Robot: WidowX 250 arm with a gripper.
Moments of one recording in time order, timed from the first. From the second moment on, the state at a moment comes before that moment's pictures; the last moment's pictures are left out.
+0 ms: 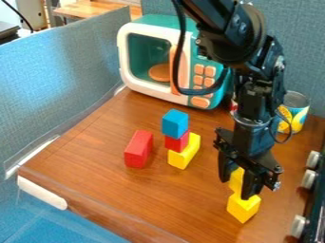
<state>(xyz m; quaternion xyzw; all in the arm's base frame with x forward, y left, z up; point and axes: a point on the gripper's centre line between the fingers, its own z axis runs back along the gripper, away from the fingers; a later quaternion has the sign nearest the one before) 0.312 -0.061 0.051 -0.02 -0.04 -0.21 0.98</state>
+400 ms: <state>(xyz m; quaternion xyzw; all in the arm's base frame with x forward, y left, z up) 0.315 -0.030 0.062 0.00 -0.06 -0.06 1.00</state>
